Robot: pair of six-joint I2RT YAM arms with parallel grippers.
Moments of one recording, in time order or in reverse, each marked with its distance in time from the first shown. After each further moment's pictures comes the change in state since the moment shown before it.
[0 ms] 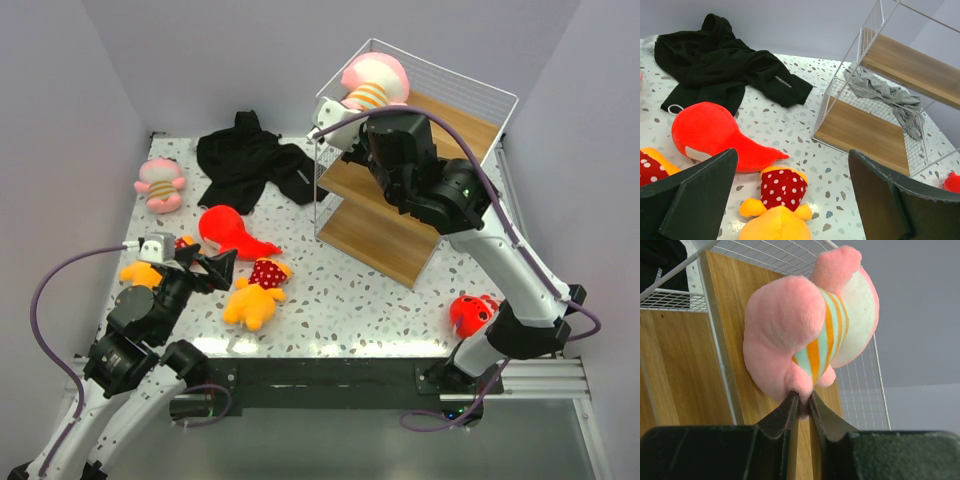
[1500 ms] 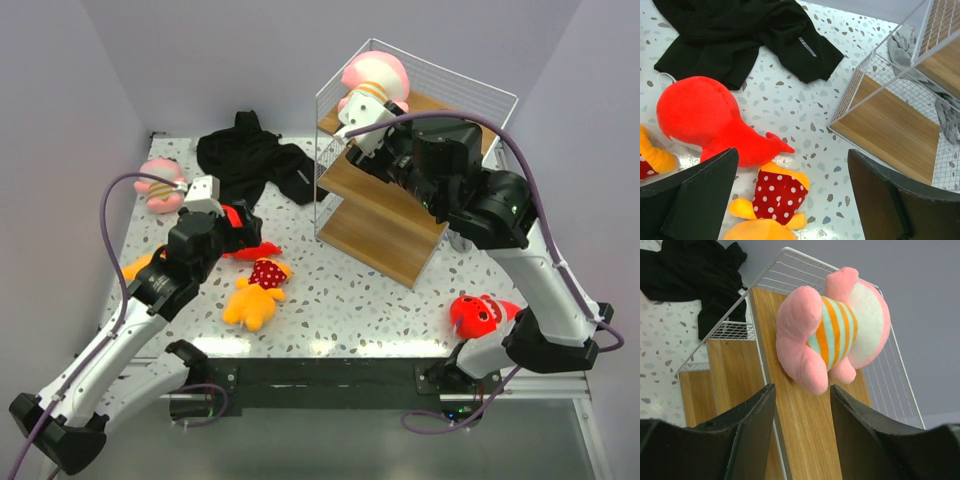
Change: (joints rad) left arm 0.032 0.577 0.210 0.023 -0.048 -0.131; right arm -0.006 -0.121 -0.021 -0.007 -0.246 0.189
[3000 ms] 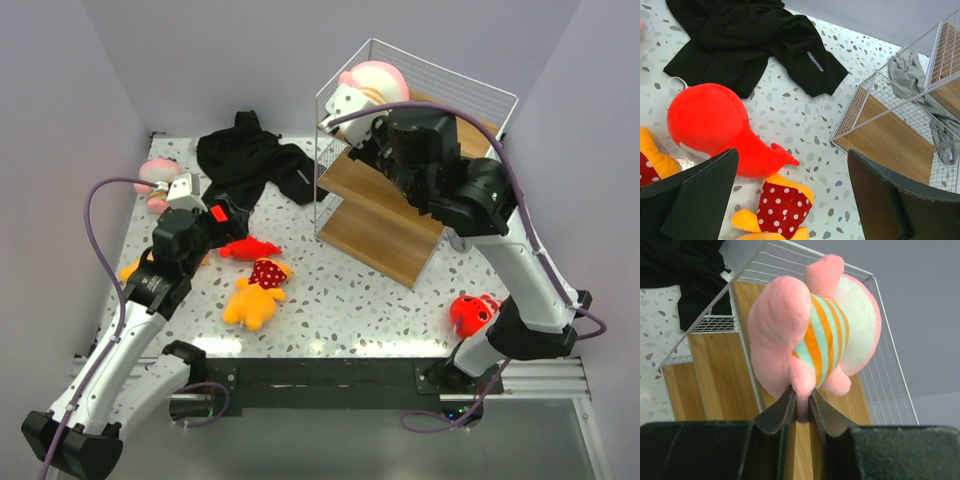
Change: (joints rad) left arm 0.198 -0.022 -0.048 0.075 0.150 -0.016; right arm 0.000 0.117 0.140 -0.089 0.106 0.013
